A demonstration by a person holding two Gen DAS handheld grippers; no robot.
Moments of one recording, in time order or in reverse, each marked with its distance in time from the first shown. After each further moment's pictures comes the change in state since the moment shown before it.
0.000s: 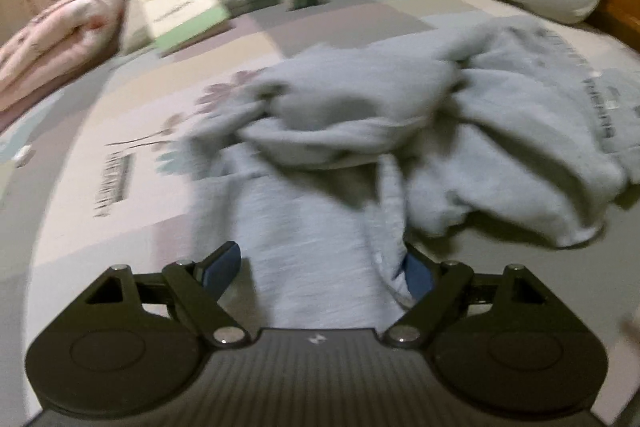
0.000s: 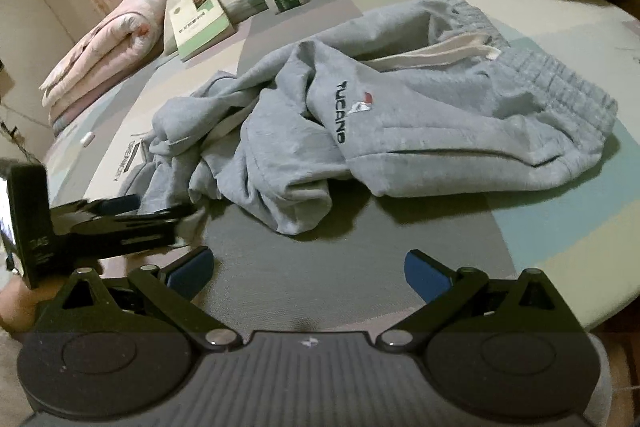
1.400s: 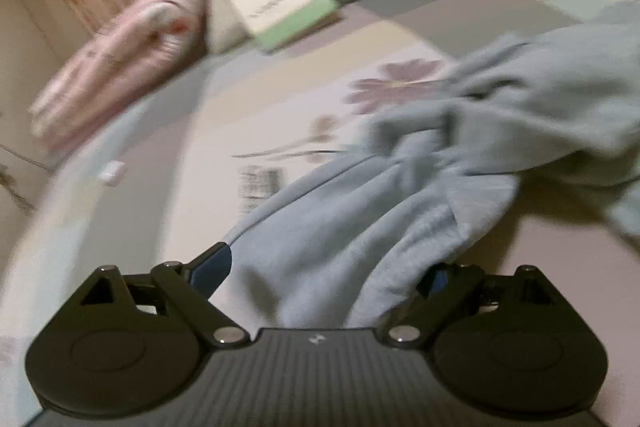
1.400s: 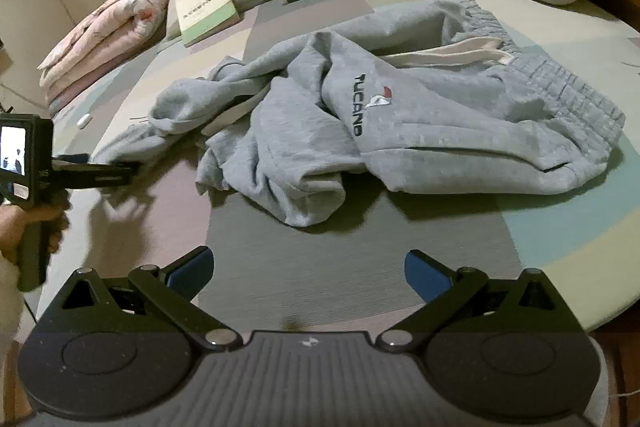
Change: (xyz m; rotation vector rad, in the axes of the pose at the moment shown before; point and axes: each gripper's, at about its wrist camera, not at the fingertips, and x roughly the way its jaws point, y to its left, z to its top) left arm 0.043 0.098 0.028 0.074 0.025 0.320; right arm 0.006 0.015 -0.001 -0.054 0.019 -0.037
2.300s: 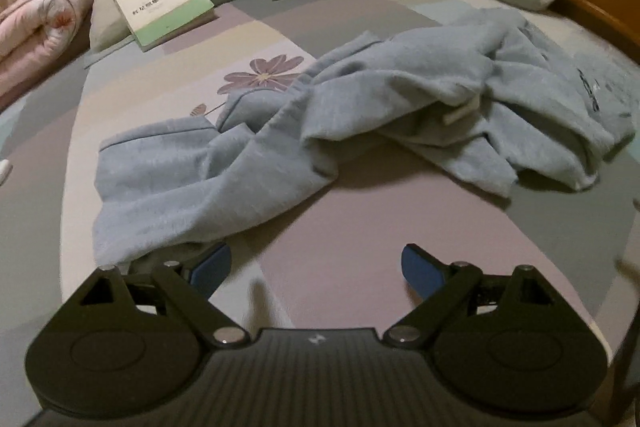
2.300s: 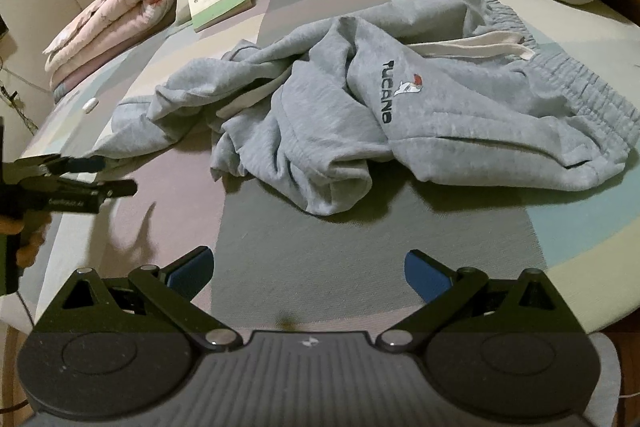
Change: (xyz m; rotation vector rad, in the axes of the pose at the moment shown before) left arm -0.031 0.009 -0.022 0.030 -0.021 -0.516; right arm 0.009 0.017 -0.005 -0.037 0.033 0.007
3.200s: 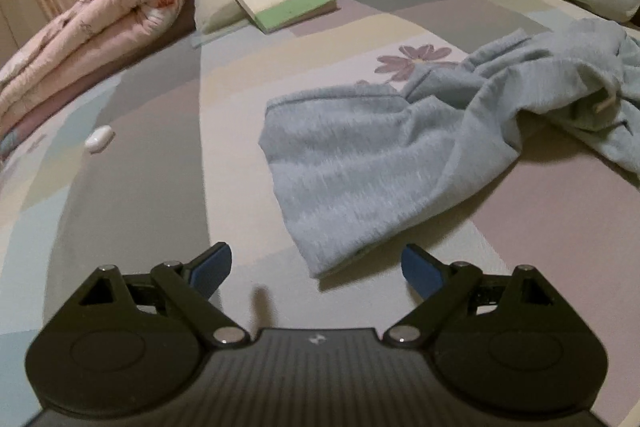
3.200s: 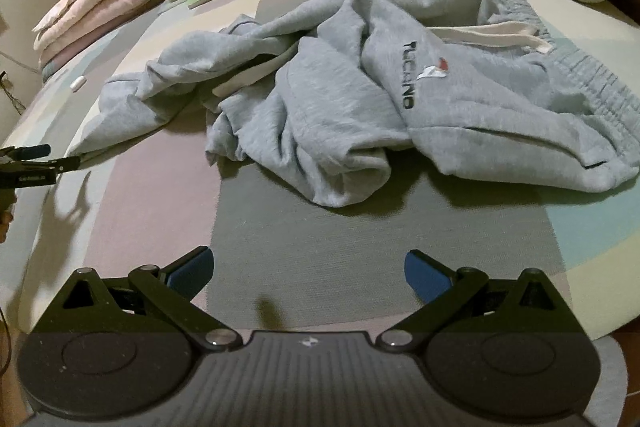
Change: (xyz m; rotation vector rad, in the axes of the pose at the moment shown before) left arm -0.014 0.091 -0.036 -0.042 -0.008 0.223; right arm 0.022 0.017 0.004 -0.030 0.063 -0.035
